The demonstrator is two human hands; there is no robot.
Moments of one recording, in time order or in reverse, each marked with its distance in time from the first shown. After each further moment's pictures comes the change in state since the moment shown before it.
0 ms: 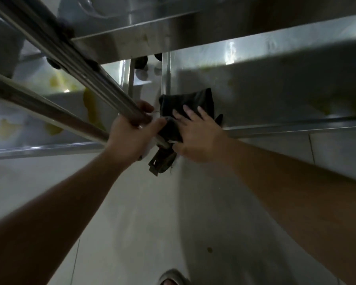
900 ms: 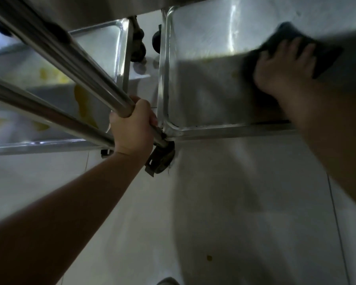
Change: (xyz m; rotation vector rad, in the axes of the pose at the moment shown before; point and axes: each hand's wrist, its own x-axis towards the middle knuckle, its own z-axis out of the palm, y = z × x) left_hand 0.007 0.003 0.049 -0.445 0.390 0.039; right_hand 0.005 0.151 -0.059 0.110 0.318 0.941
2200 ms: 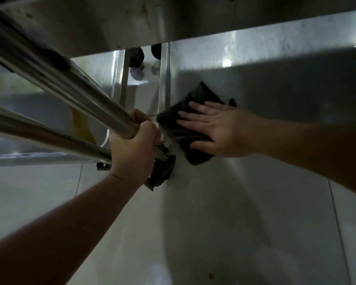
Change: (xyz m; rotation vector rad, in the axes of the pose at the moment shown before) left_hand 0.005 -0.003 -0.003 -0.099 -0.171 0.006; right_hand -0.069 -0.038 0.039 -0.287 -0.241 -1.224
